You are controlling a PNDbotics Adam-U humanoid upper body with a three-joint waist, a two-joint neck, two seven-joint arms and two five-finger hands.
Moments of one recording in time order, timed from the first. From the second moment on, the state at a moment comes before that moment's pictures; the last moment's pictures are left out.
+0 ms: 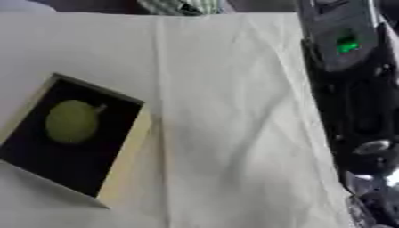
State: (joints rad) left arm -0.37 0.49 0.38 -1.98 0.16 -0.51 0.31; right arm -0.86 -0.53 -0.04 -1.84 0.13 -0.29 0.10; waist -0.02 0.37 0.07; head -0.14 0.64
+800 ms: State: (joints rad) left arm -0.42 0.44 0.38 -1.98 0.19 -0.49 0.29; right arm -0.62 -0.55 -0.19 -1.98 -0.08 -0.34 -0.03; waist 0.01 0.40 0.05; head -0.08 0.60
